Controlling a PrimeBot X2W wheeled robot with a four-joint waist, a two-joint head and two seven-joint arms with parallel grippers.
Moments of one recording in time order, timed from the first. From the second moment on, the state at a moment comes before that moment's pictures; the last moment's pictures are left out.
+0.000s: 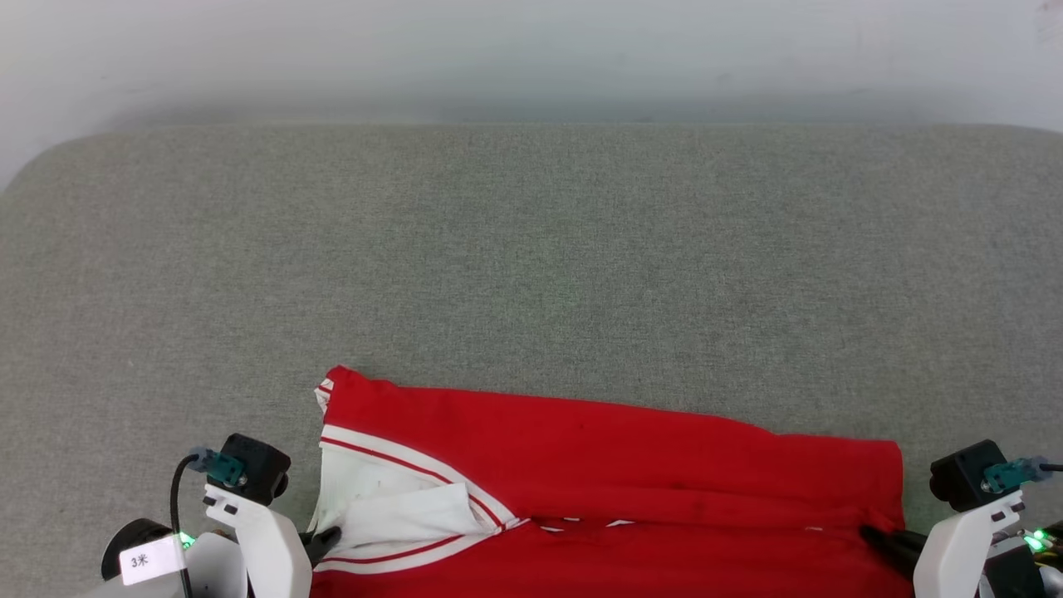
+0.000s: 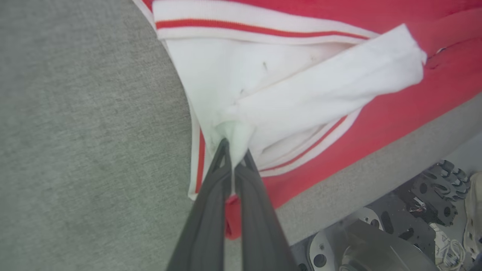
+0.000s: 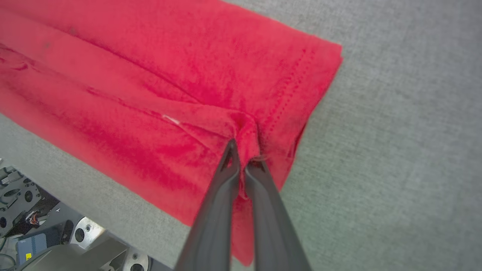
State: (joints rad) left arm -0.43 0.93 -1.06 0.01 -1.14 0.14 0.24; right arm -0.06 -0.62 0.37 0.13 0.67 0.13 0.44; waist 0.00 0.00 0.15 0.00
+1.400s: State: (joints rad) left arm -0.24 0.79 -0.68 -0.07 -0.84 0.53 -0.26; right arm 0.03 -0.65 0.11 -0.02 0.63 0.13 0.65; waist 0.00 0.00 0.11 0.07
